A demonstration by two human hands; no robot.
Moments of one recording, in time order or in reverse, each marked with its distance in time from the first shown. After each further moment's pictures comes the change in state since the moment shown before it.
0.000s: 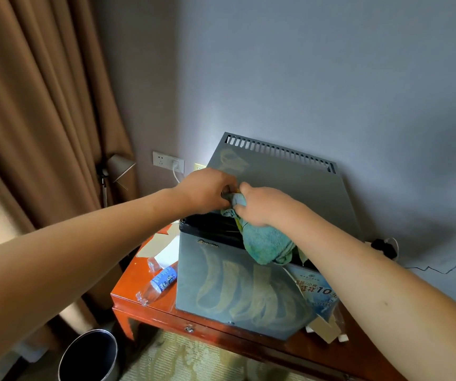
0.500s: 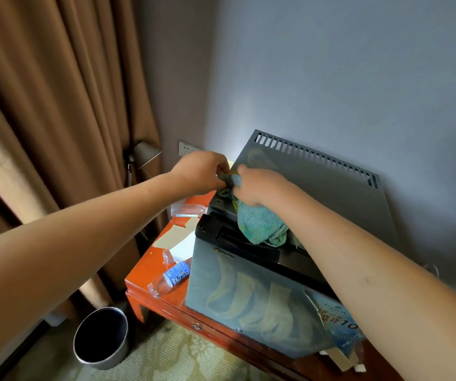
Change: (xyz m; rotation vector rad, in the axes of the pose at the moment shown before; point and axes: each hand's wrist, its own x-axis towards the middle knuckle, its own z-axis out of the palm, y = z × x) left_hand 0.013 -0.069 -0.006 -0.048 0.093 -0.291; right_hand 0.079 -0.041 -0.026 -0.018 -0.028 -0.050
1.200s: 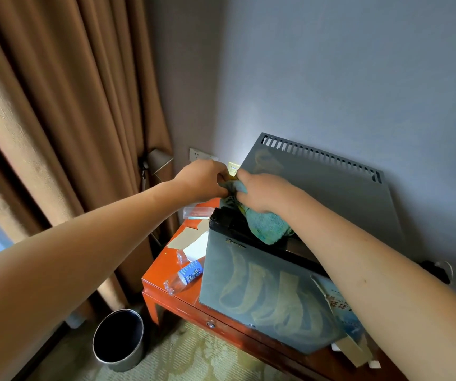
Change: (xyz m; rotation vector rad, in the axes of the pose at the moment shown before) left_hand -0.044 0.004 -0.012 0.025 0.012 -0.029; right_hand -0.027 -0.002 0.016 -0.009 0.134 -0.175
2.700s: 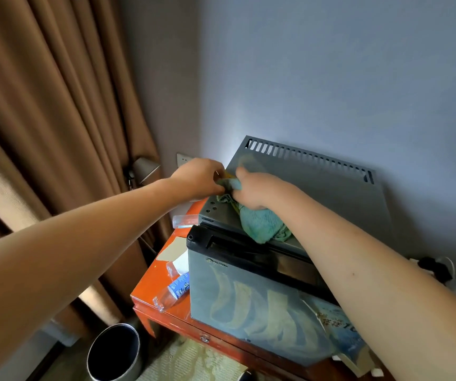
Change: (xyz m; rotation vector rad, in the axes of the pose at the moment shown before) left_hand 0.065 0.016 0.015 0.031 -0.085 -0.026; right_hand 0.025 0.040 -0.013 0.156 -0.106 0.119
